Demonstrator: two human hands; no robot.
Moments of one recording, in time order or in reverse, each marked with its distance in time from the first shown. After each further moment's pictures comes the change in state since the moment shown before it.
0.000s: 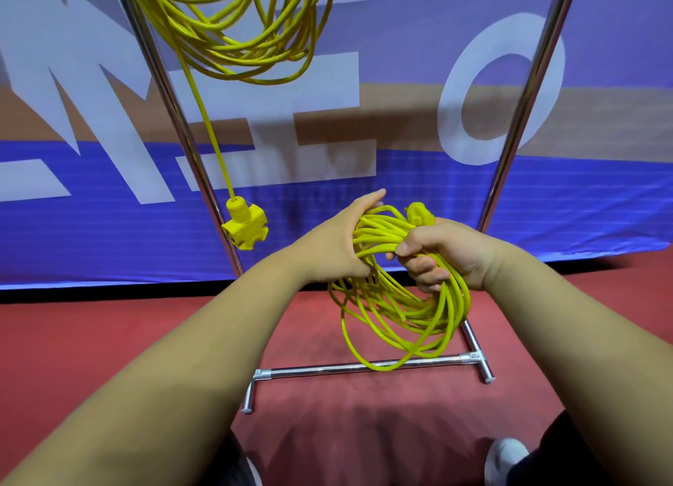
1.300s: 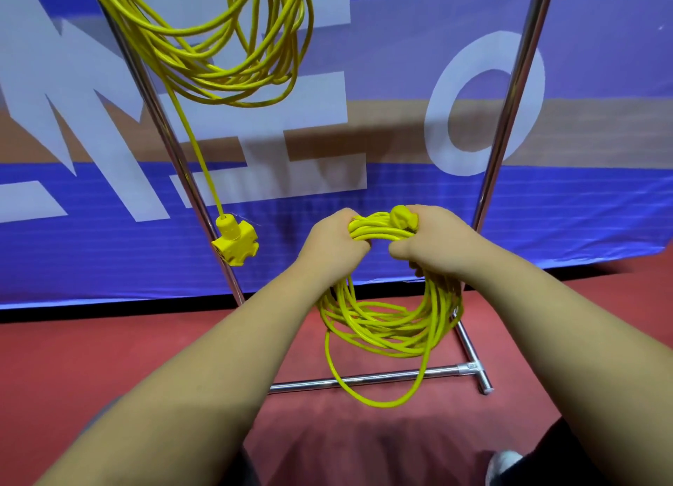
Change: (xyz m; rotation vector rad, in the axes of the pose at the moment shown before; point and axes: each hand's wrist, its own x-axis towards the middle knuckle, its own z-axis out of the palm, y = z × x) left_hand 0.021 0.038 0.012 0.085 0.338 -0.341; right_hand -0.005 -0.019 -0.005 -0.825 0.646 -0.313
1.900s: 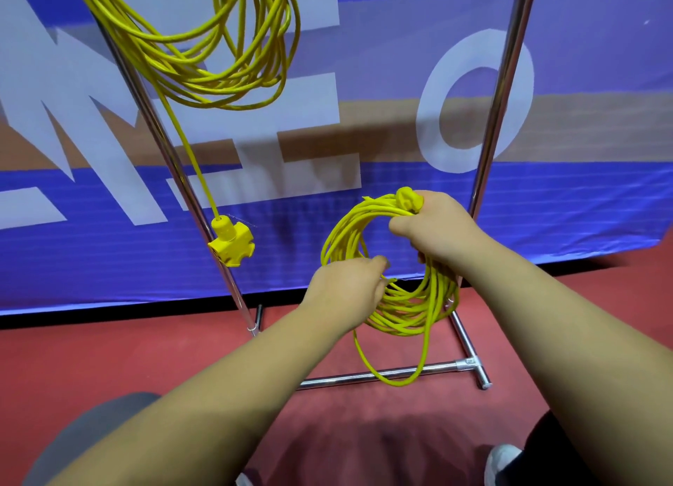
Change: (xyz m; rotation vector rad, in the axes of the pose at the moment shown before) left_hand -0.047 -0.012 0.045 0.648 -0.048 0.382; right_hand 0.001 0.001 -0.007 0.106 0.173 0.031
